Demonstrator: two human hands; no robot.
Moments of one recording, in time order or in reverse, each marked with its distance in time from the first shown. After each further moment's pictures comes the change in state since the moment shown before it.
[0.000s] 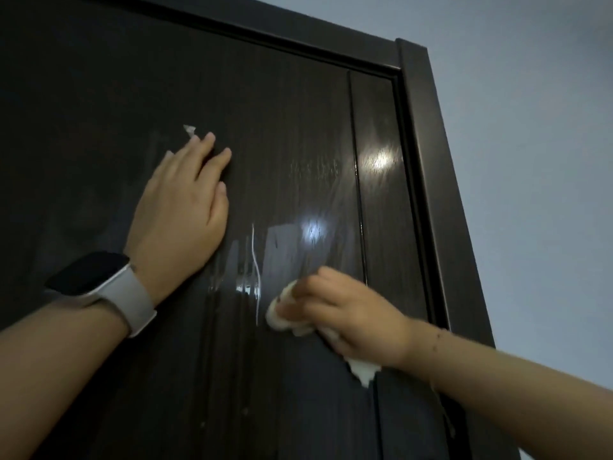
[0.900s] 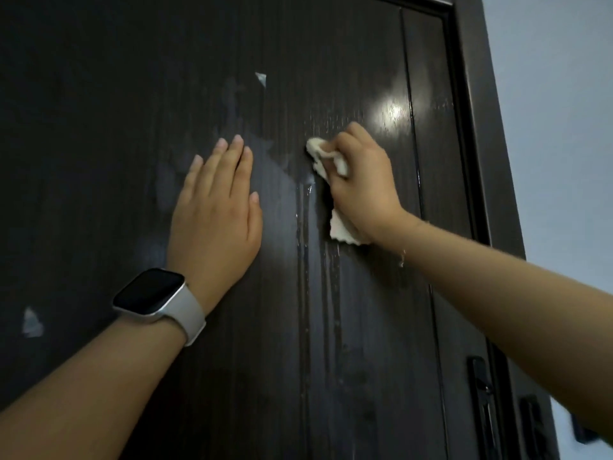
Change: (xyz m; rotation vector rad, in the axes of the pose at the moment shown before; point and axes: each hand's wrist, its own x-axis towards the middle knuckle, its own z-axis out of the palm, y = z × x) left_hand -0.081 -0.037 -0.025 0.068 -0.012 0.026; right_hand 0.111 -0.007 0.019 -0.102 0.407 0.675
